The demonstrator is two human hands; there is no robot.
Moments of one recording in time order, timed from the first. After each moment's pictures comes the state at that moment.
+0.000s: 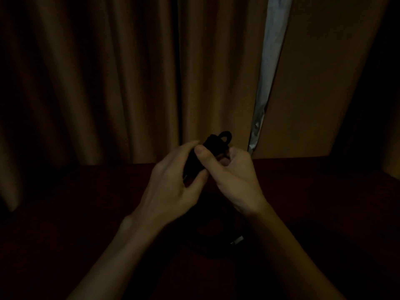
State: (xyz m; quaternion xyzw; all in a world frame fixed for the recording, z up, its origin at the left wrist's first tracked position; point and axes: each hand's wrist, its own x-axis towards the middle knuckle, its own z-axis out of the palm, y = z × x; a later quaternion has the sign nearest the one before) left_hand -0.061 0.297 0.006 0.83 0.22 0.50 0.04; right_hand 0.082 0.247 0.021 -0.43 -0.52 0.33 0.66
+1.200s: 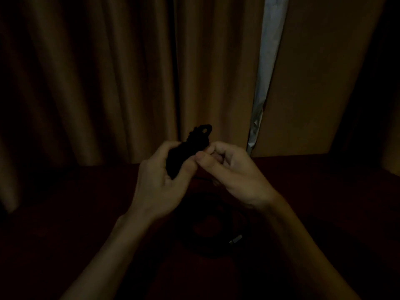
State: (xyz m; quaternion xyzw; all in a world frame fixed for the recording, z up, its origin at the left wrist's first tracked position) left_hand -0.067 0.294 0.011 0.77 0.26 0.55 0.19; right_hand 0.102 0.245 0.023 -0.37 -0.61 0.38 0.59
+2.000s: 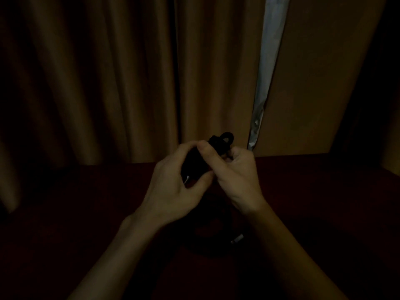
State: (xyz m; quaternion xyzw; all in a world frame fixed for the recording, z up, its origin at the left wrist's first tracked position) left_hand -0.060 0.291 0.008 0.83 0.23 0.48 0.18; right_hand 0.083 0.250 0.016 -0.40 -0.49 0.32 0.70
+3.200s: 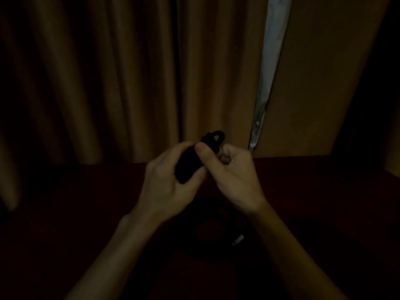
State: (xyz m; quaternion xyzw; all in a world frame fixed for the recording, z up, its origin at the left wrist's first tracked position) left_hand -0.064 0.299 0.003 0.80 0.22 0.55 0.11; right_hand 0.079 0.245 0.021 -0.42 -0.55 0.28 0.67
